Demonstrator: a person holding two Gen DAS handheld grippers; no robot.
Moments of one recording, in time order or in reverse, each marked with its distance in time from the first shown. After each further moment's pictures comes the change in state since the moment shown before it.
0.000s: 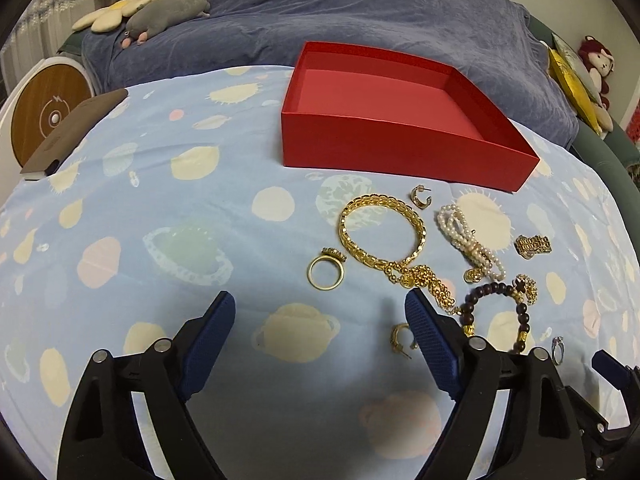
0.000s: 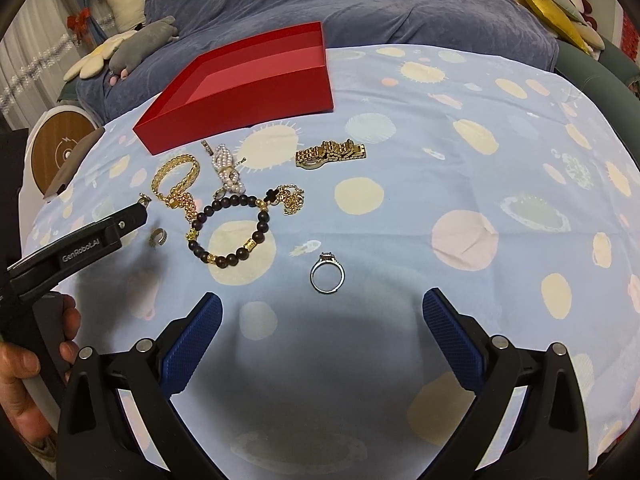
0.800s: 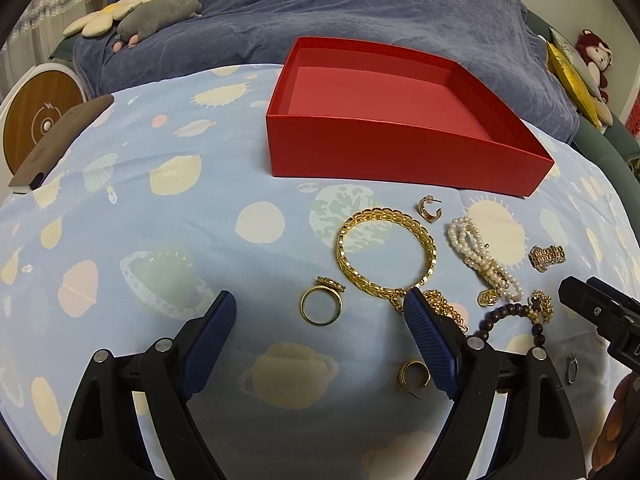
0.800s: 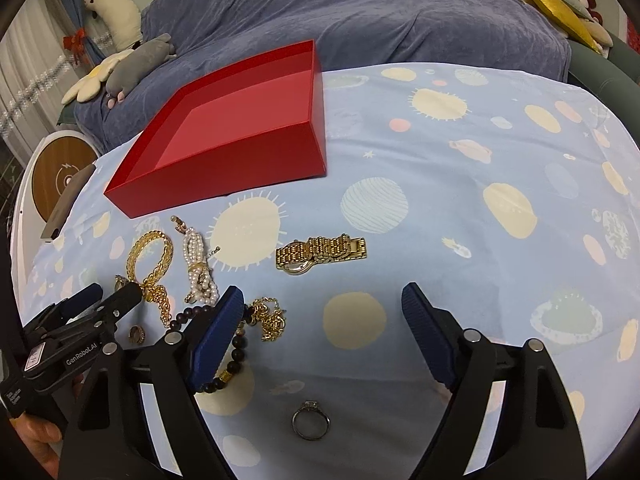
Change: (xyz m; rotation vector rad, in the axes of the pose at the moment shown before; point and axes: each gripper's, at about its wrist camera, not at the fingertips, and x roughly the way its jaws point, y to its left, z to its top) left arm 0.018 -0.001 0.011 0.035 -0.007 0.002; right arm 0.043 -0.012 0.064 0.014 -0.029 0.041
